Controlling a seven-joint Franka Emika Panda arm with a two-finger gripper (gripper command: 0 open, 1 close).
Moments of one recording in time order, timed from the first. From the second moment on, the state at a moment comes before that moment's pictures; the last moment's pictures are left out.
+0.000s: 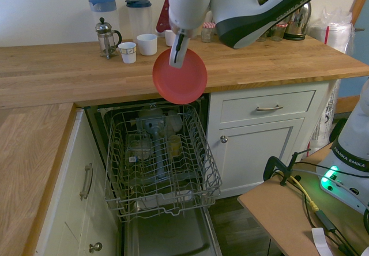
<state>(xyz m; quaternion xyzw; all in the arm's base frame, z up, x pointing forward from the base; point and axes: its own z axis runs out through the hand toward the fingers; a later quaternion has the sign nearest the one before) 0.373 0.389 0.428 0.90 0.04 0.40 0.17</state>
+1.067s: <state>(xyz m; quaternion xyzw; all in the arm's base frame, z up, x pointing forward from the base) 0.315 0.579 0.237 0.84 0.25 0.38 0.29</state>
